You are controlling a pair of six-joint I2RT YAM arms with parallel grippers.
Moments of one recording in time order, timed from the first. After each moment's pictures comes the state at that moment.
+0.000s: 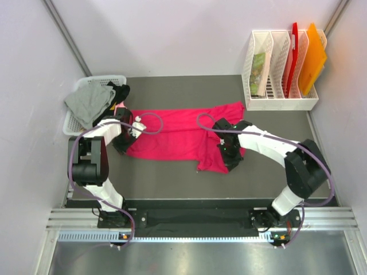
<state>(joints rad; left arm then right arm) -0.01 1.72 1.06 -0.74 -0.11 0.63 0.67 1.63 1.09 -0.96 0.02 0.43</state>
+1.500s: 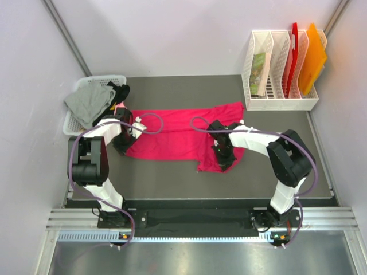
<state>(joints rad) -0.01 1.72 1.08 -0.78 -0.09 0.63 0.67 1.78 1.11 -0.83 -0.02 0.40</state>
